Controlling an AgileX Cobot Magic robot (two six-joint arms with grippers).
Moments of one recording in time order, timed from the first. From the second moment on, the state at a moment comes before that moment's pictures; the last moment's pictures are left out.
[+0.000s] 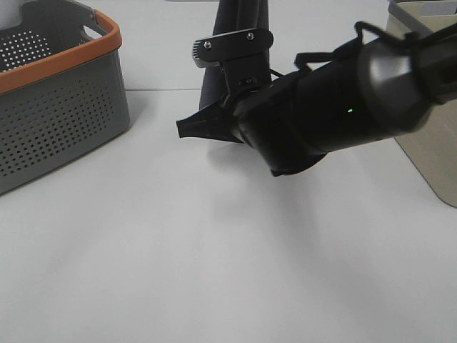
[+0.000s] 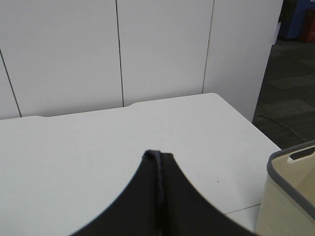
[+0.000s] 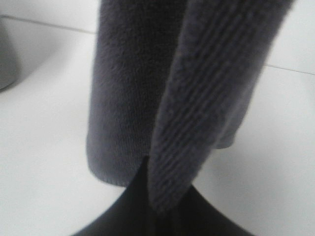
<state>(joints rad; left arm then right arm) -0.83 2.02 -2.12 0.98 0.61 -1.00 0.84 1.91 -1.06 1.44 -0.65 -1.17</state>
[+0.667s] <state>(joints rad) -0.55 1.90 -2.13 0.39 0.69 -0.67 0.36 1.52 -1.06 0.69 0.62 -0.88</state>
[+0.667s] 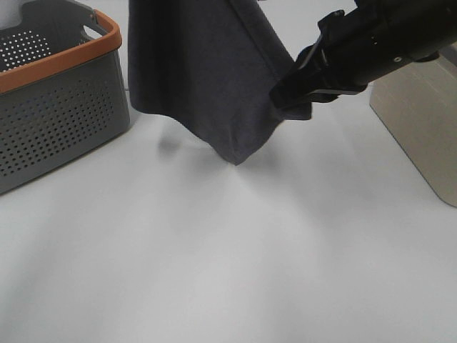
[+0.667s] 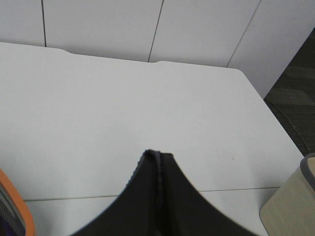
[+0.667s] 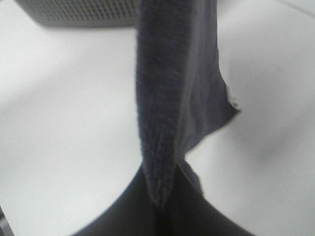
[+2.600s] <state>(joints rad) -0.36 1.53 -0.49 0.62 -0.44 -1.04 0.36 1.40 -0.64 0.24 0.39 -0.97</state>
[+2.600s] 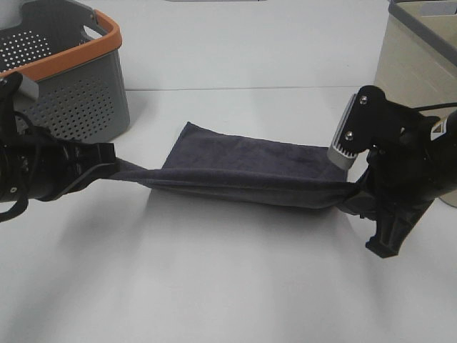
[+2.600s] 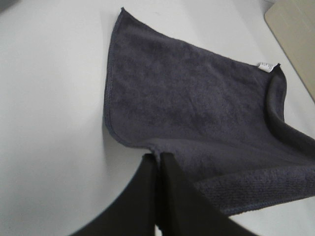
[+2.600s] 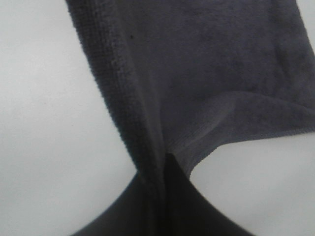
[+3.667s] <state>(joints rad) -0.35 1.47 -0.47 0.79 -0.30 -1.26 0.36 1.34 -0.62 0.42 0.45 -1.17</state>
